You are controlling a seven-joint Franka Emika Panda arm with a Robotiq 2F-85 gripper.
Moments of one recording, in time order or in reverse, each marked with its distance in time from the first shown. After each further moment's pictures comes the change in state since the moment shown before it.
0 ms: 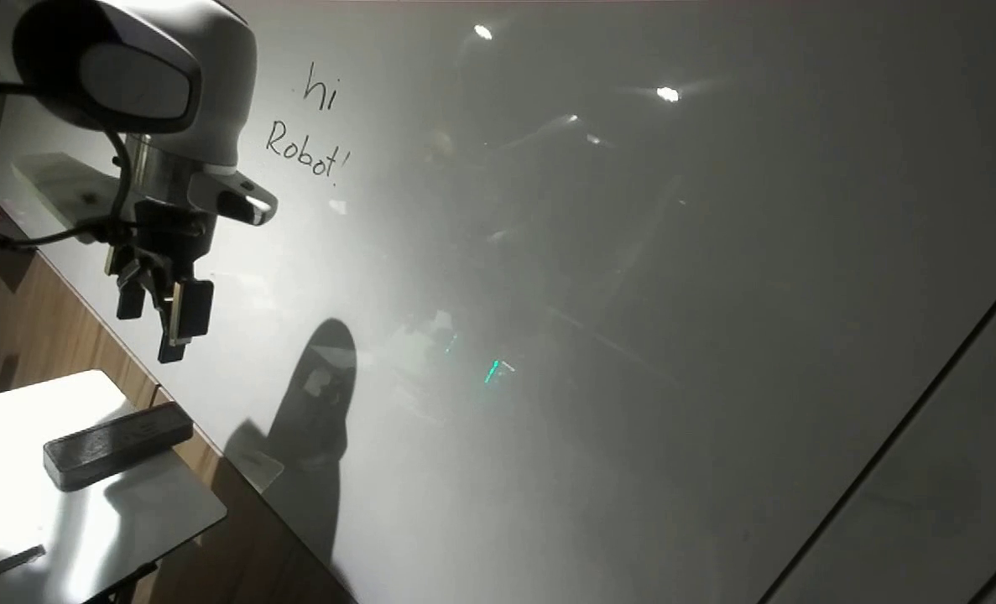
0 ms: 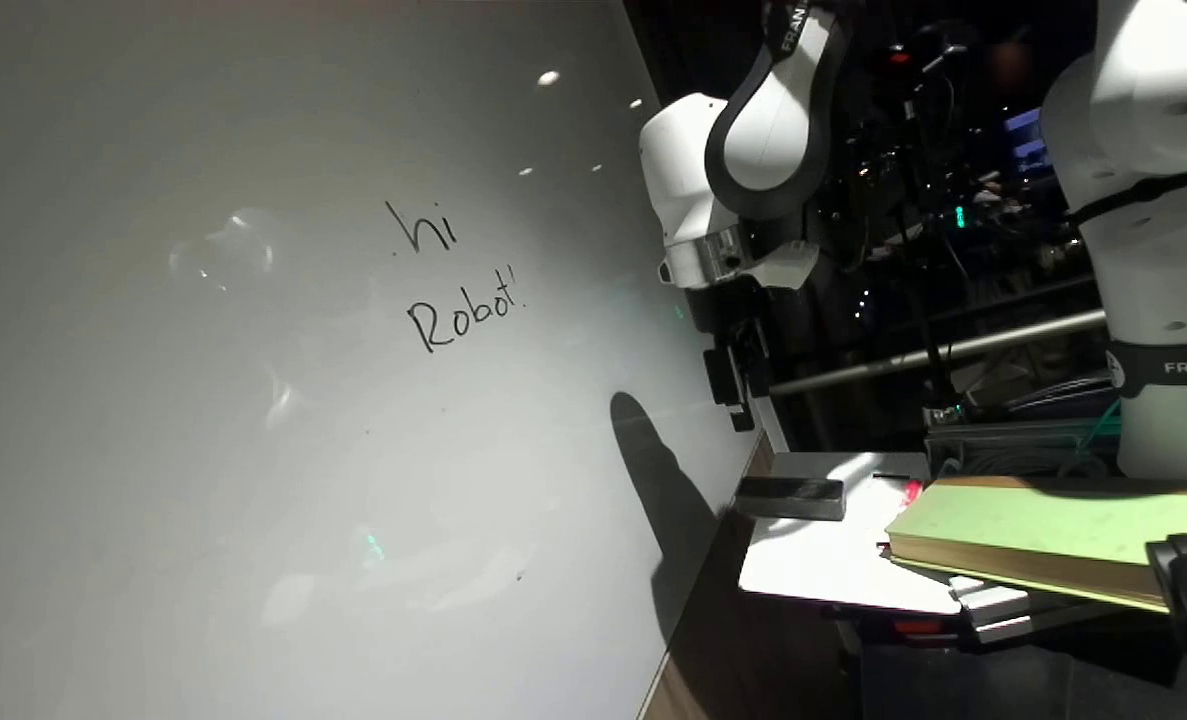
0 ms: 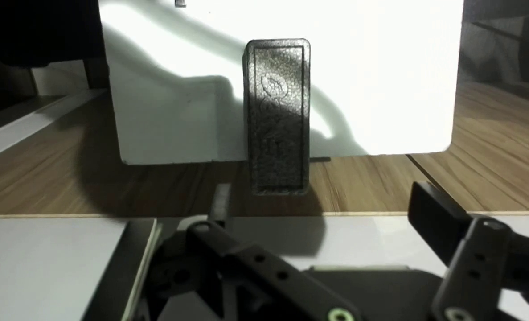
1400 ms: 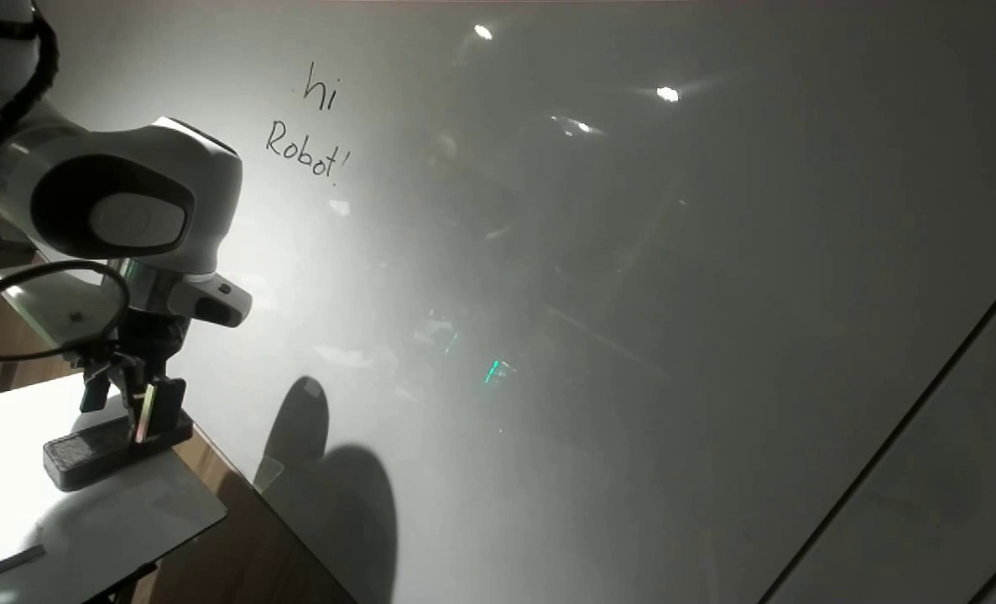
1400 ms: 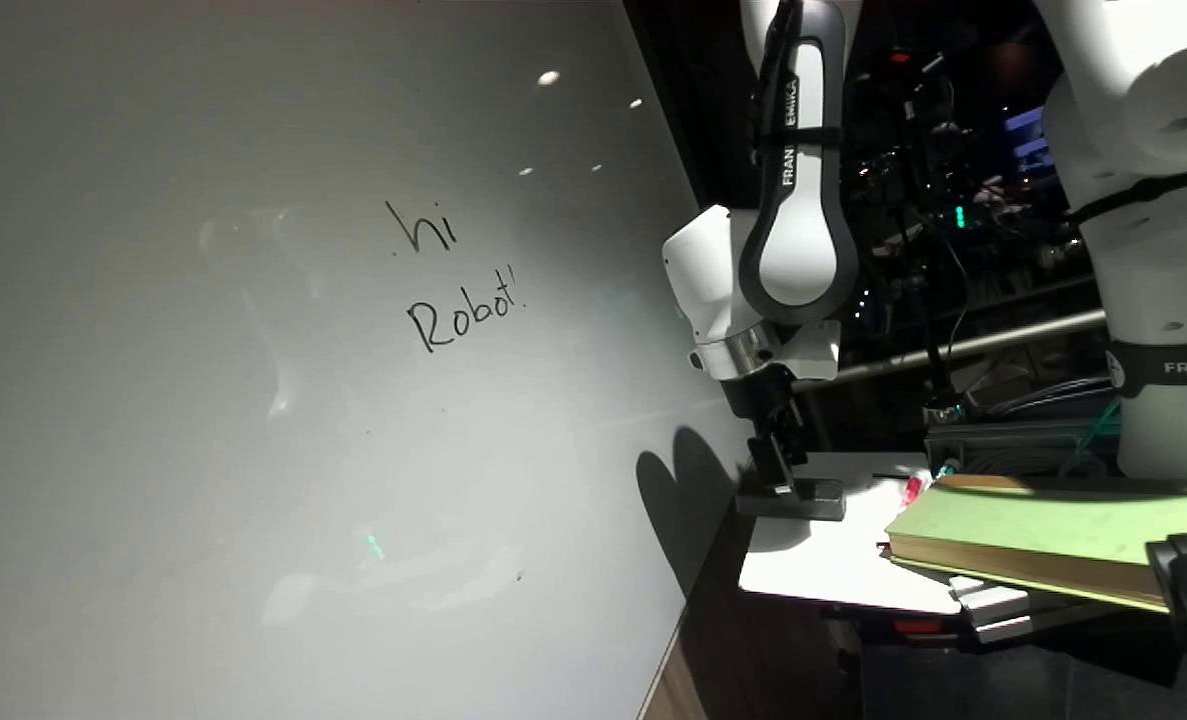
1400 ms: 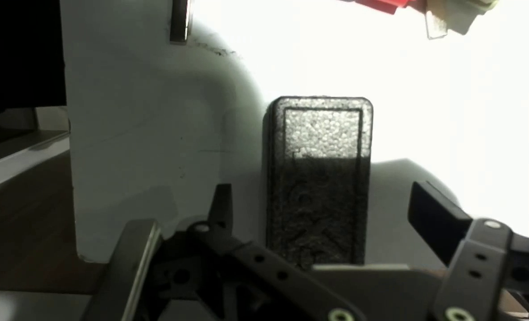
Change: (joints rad) arm -0.033 0.353 -0.013 0.013 -0.130 0.224 0.040
